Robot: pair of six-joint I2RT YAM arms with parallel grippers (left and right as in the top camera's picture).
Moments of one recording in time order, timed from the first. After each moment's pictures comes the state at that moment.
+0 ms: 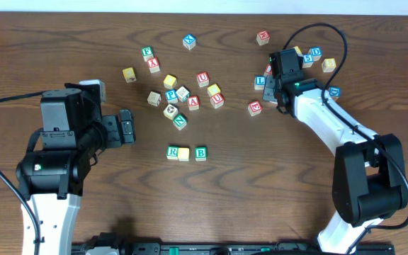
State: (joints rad) left arm 0.02 1.04 1.10 -0.92 0.10 -0.10; right arm 0.26 1.88 1.26 -0.42 0.27 0.43
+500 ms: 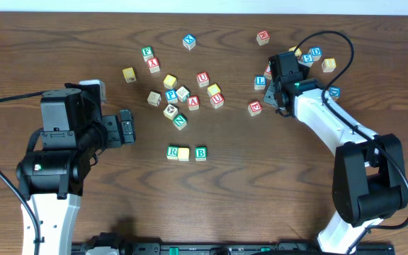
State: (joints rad) left arm 0.02 1.04 1.10 -0.92 0.10 -0.10; right arm 0.26 1.88 1.26 -0.51 0.26 0.64
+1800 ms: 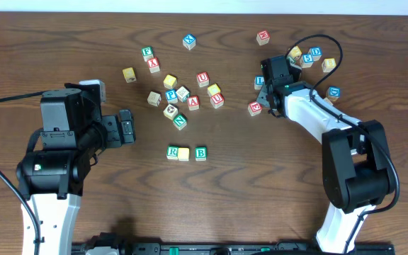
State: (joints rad) left arm 0.02 1.04 1.10 -0.92 0.10 -0.10; right arm 0.28 1.99 1.26 -0.39 0.27 0.66
